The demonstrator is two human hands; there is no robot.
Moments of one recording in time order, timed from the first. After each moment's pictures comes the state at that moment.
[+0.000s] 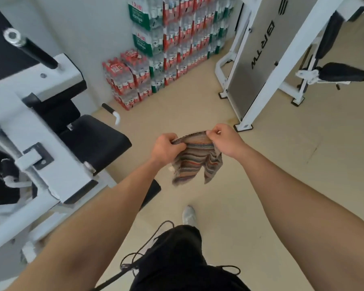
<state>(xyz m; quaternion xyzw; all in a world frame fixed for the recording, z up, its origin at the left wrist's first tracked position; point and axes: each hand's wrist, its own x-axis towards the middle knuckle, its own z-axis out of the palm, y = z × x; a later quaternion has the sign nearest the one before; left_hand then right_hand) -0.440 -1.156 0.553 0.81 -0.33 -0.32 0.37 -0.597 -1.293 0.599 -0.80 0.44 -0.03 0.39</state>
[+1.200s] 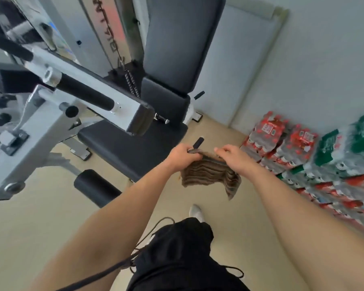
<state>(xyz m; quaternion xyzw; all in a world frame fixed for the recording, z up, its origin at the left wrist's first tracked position) -0.069 -1.371 0.525 0.83 0.22 -0.16 0.48 0.004 -1.559 0.554 -0.89 -0.11 0.33 0.29</state>
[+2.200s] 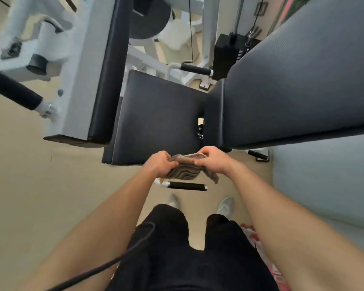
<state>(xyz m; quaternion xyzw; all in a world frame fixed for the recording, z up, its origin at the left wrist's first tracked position) 0.141 -1.303 0.435 0.55 0.71 -0.14 0.41 0.348 -1.304 0.444 -0.62 -0.50 0.60 0.04</state>
